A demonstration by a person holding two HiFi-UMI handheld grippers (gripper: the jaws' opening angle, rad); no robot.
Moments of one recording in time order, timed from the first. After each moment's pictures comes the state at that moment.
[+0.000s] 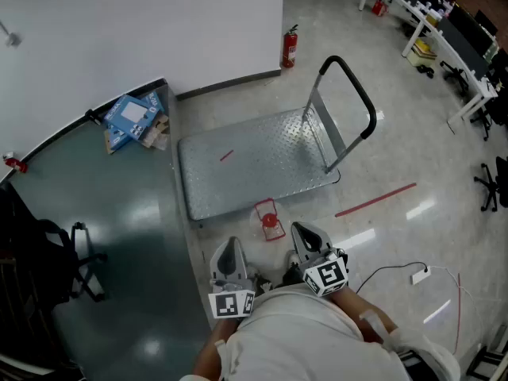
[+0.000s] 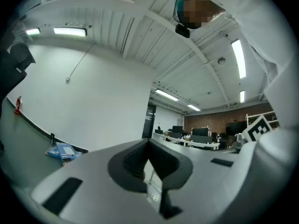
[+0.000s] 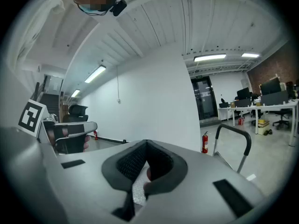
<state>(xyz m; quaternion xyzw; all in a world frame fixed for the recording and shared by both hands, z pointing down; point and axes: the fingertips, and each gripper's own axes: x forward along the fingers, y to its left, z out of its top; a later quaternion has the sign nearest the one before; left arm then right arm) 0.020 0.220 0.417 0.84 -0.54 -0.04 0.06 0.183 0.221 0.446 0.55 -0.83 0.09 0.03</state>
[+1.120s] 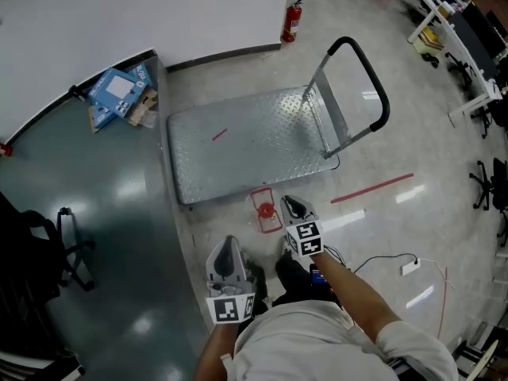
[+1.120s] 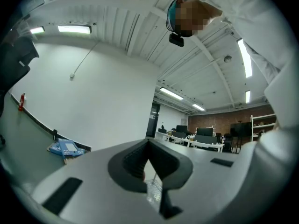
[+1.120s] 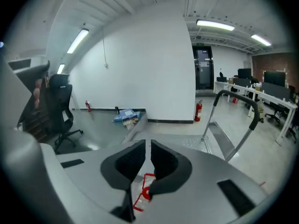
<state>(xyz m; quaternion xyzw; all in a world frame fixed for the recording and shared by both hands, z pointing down) 0.018 0.172 0.438 0.83 -0.55 -0.04 0.07 0.186 0.109 0.624 0.55 -0.78 0.22 0.20</state>
